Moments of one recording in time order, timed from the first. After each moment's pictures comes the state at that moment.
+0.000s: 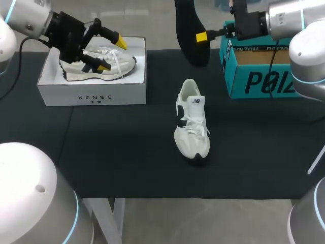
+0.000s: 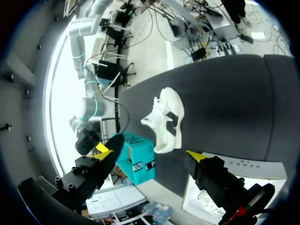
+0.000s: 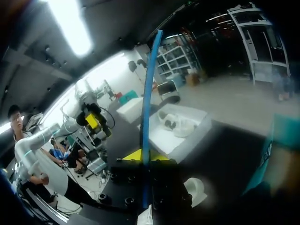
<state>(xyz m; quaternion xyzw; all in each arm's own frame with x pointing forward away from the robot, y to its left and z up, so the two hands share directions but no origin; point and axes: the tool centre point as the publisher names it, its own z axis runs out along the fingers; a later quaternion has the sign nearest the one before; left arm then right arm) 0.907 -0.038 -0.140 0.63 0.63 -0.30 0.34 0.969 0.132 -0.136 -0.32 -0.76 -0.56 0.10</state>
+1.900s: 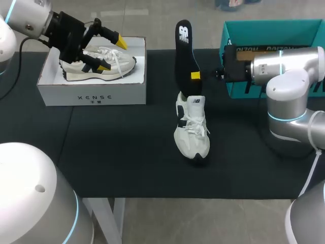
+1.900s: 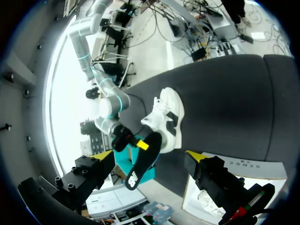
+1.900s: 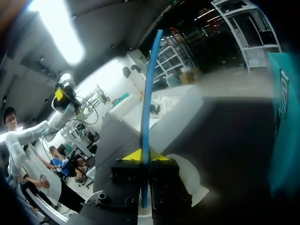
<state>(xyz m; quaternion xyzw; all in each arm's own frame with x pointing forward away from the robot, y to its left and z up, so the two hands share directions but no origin) 0.907 -0.038 -0.140 0.63 0.63 -0.30 0.34 0.986 0.137 -0.295 -0.36 -0.72 -0.58 0.12</state>
